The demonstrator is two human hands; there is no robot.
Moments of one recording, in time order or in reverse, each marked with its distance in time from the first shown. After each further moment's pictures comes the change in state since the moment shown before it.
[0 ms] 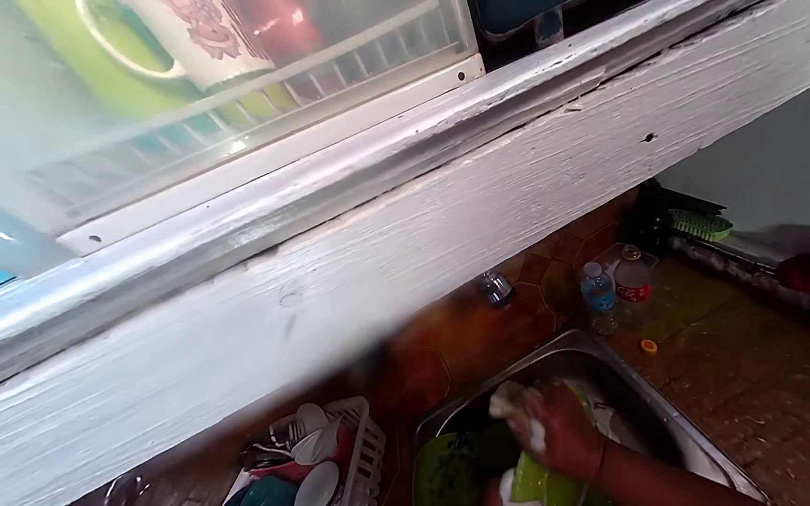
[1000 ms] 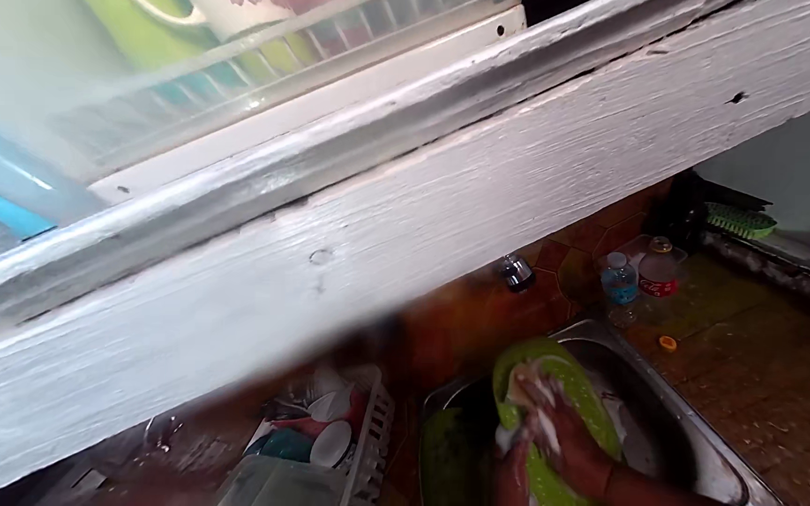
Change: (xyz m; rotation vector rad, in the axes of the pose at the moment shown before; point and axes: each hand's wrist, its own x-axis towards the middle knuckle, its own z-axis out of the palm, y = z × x) left_hand 0.031 0.001 0.052 -0.527 0.636 -0.064; right_hand -0.046 -0.012 0.018 0.305 -0.275 0.294
